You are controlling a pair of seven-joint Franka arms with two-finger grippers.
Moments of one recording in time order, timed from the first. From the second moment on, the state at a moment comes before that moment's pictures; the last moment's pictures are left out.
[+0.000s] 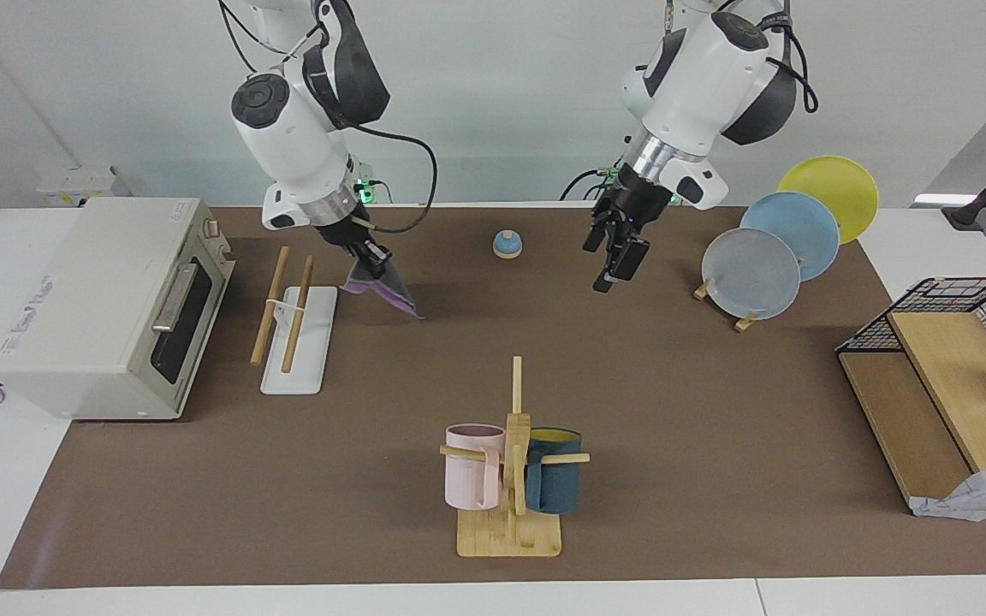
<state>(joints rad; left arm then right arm) -0.16 -0.04 -0.27 -1.85 -0.28 2.11 -1.69 0.29 -0.07 -0.06 -2.02 0.20 1.88 0.82</state>
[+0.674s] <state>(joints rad) 0.04 -0.07 -0.26 -1.89 -0.21 1.96 -0.69 0.08 -0.08 -0.07 -2.03 -0.05 1.84 0.36</state>
